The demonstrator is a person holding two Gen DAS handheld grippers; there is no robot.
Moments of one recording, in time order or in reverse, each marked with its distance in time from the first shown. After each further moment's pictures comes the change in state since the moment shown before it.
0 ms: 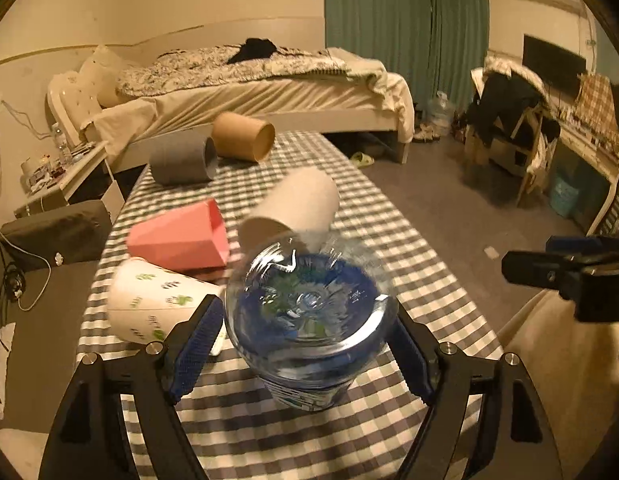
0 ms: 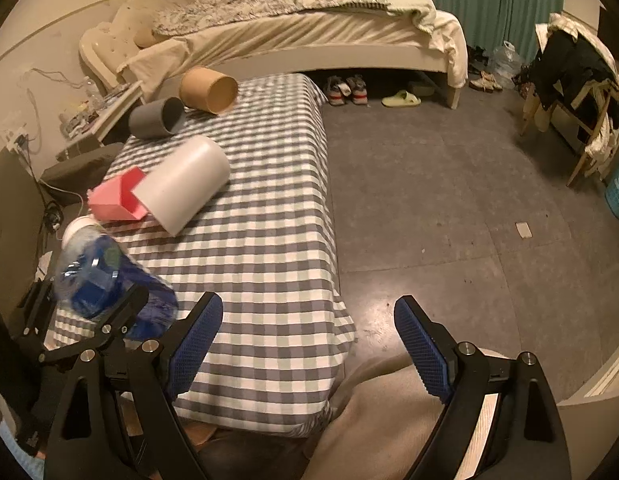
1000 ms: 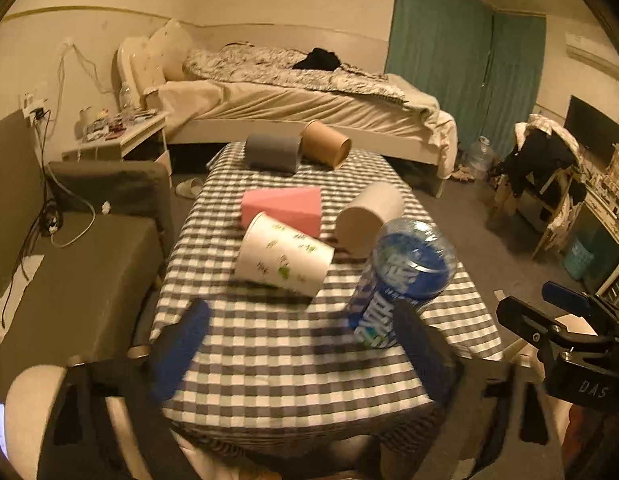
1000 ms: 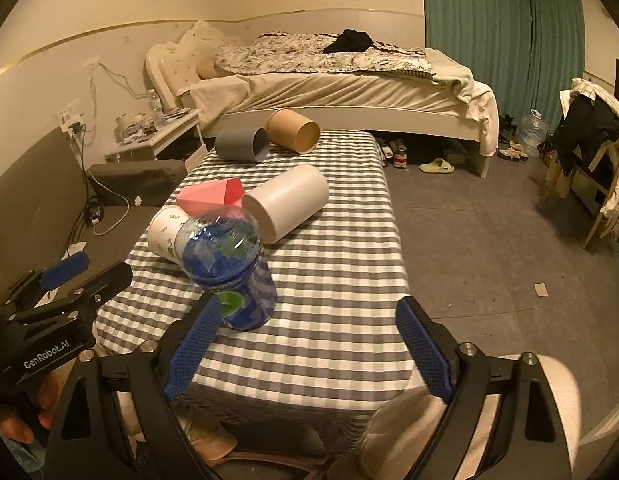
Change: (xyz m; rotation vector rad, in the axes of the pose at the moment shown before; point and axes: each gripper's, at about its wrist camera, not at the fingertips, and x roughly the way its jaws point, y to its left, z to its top) left arm -0.074 0.063 -0.038 -0.215 -0.029 0.091; right arm -0.048 0.078 -0.059 -0.135 -0.228 0.075
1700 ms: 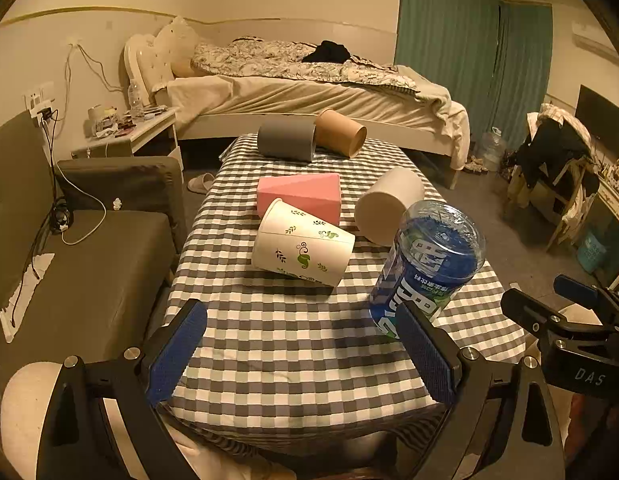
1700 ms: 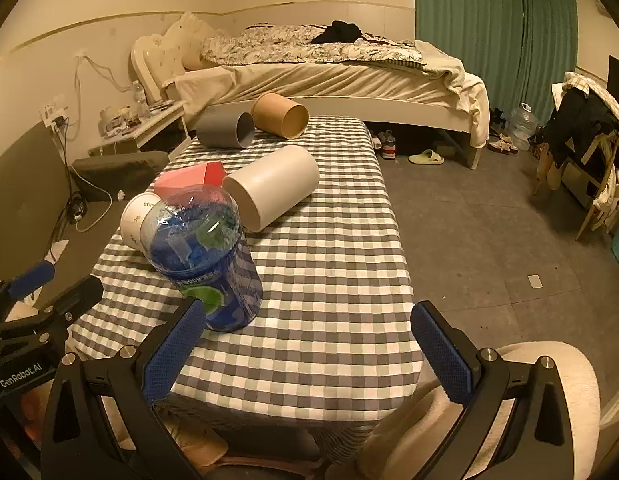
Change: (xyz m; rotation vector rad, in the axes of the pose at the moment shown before) left arm 0.011 0.006 -0.006 0.018 0.021 0.044; right arm 0.031 0.001 -0.005 0.011 0.026 -0.052
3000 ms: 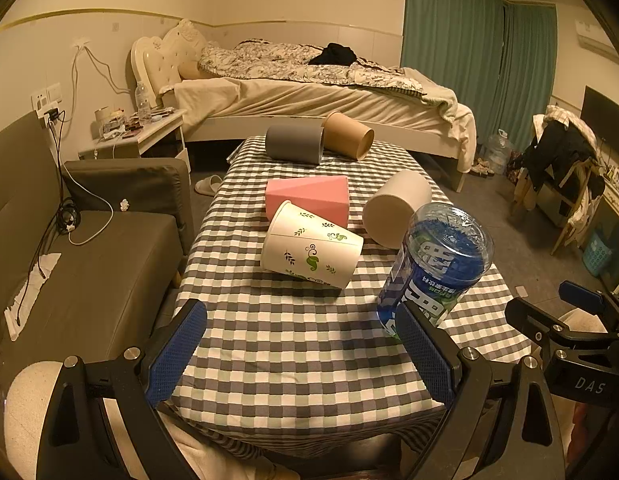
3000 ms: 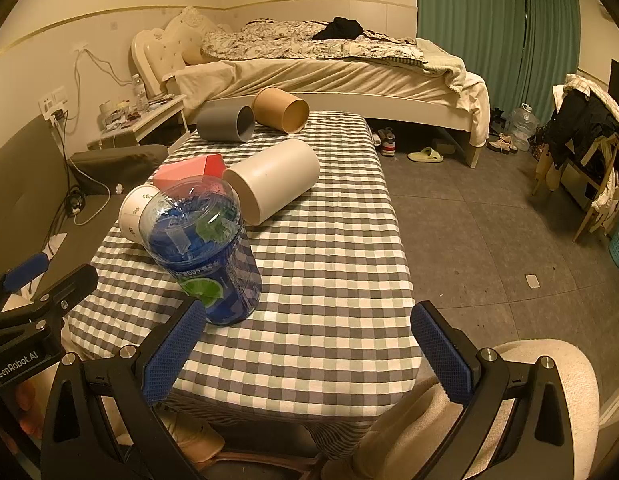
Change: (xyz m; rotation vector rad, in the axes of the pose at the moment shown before) left arm -0.001 0.003 -0.001 -0.001 -0.014 0.025; right arm 0.000 0.001 -0.003 -0.009 0.015 -0.008
